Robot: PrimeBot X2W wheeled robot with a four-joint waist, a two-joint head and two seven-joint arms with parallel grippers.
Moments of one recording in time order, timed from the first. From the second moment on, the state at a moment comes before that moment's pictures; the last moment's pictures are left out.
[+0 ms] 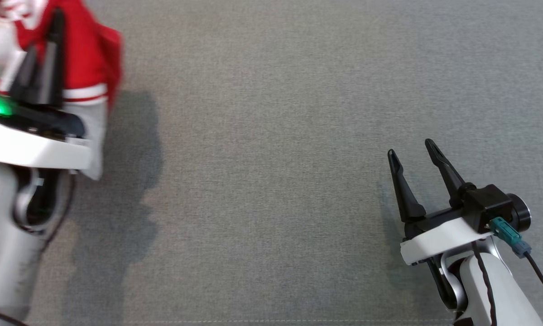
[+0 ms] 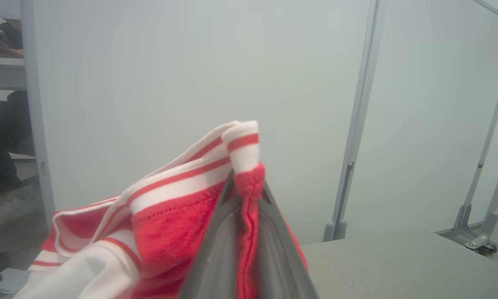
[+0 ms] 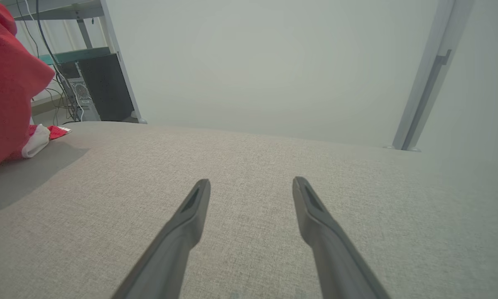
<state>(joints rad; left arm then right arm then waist) -0.62 0.48 -0.26 0.18 -0.71 -0.13 -0.26 -0.32 -0.06 0.18 0.27 0.11 0.13 -0.25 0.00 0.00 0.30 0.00</state>
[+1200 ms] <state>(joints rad) -0.45 0.34 -0.66 0.28 -0.55 -0.13 -0.26 -0.24 -0.05 0.18 0.27 0.15 0.13 -0.25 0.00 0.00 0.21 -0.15</state>
